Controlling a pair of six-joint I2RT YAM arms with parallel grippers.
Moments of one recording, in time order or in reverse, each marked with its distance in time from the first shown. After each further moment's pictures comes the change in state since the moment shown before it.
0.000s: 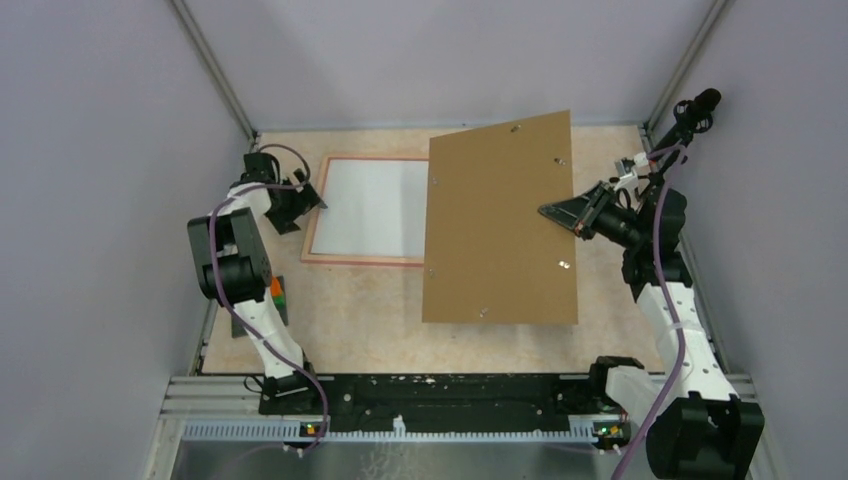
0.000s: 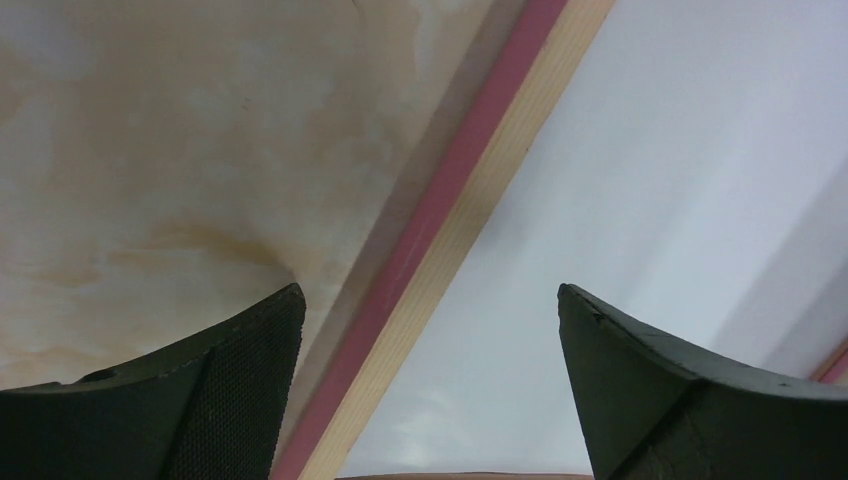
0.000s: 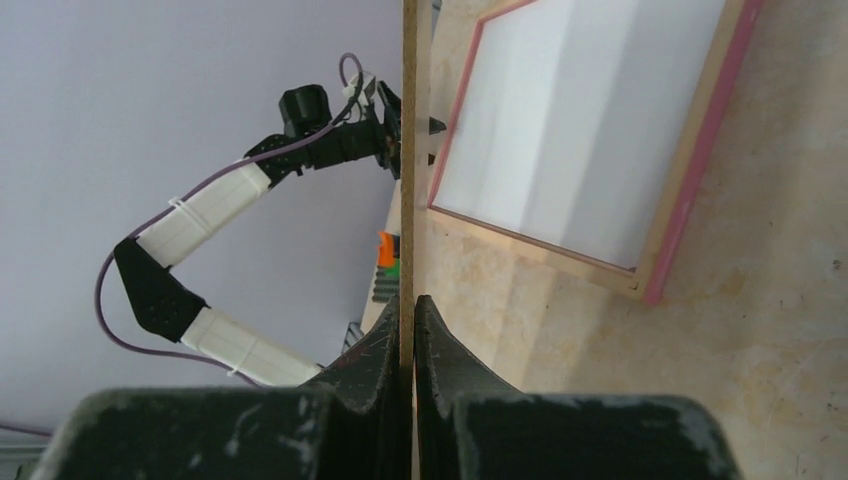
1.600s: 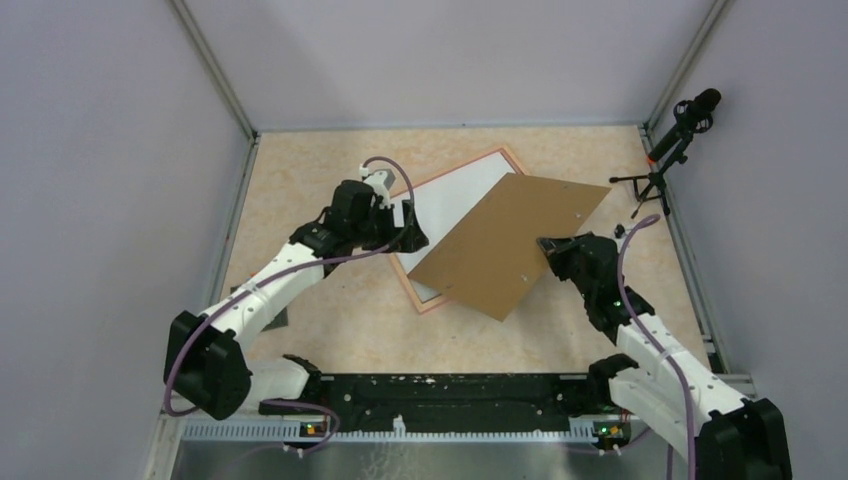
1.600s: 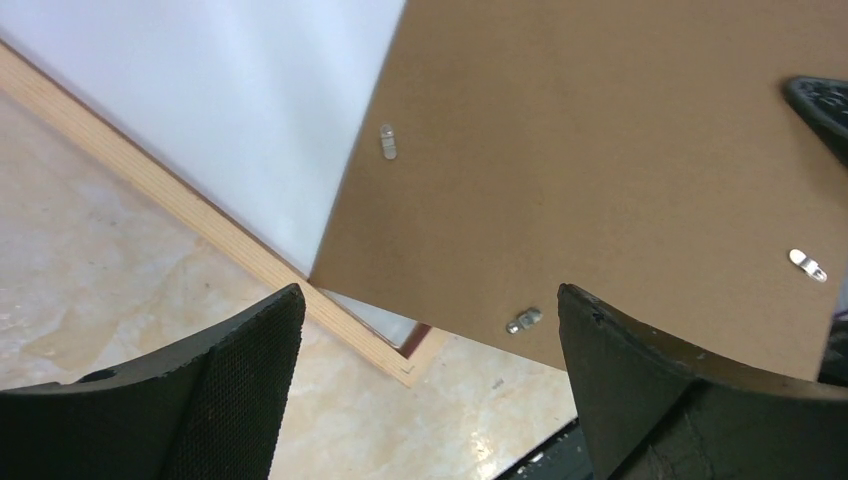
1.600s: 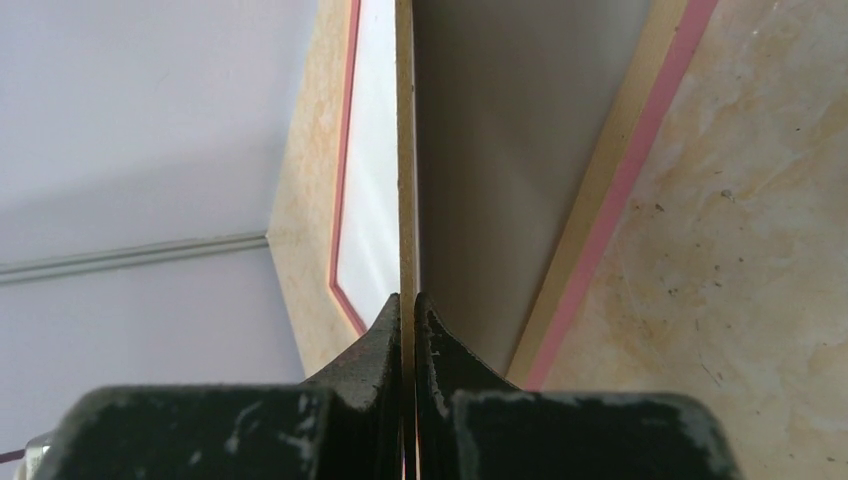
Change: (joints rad) left arm -0.733 -0.671 -0.396 0.081 0.012 -0.046; right arm 0.396 -0.133 -0.327 -0.055 1.041 0.388
